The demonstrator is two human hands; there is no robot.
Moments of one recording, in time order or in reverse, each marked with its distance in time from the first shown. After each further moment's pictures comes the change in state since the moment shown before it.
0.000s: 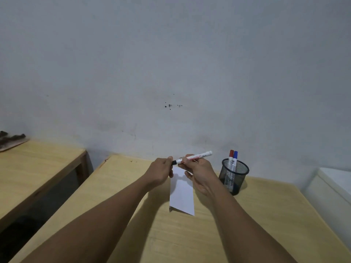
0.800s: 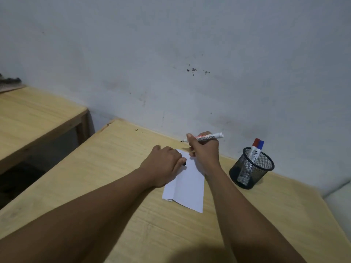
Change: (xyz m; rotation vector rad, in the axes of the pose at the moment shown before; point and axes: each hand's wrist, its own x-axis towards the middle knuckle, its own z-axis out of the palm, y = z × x) left_hand 0.012 -0.073 0.016 0.830 0.008 0.455; right_hand 0.068 0.043 0.002 -0.314 0.122 -0.244
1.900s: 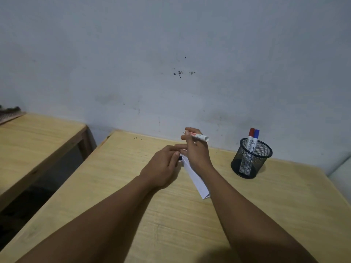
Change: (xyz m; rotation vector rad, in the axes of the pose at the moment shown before) left_hand -0.004 -0.005 0.001 -0.561 0.115 -0.076; right_hand -0.019 -0.005 0.023 0.147 -0.022 0.012
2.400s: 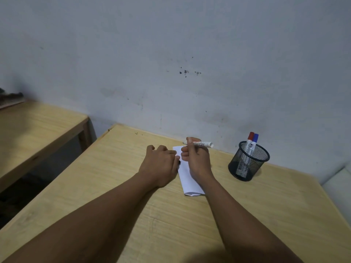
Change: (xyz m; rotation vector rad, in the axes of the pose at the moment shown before) left_hand -0.008 0.008 0.003 0.740 -0.032 0.015; right_hand -0.013 0.021 -0.013 -0.144 0.051 -0.003
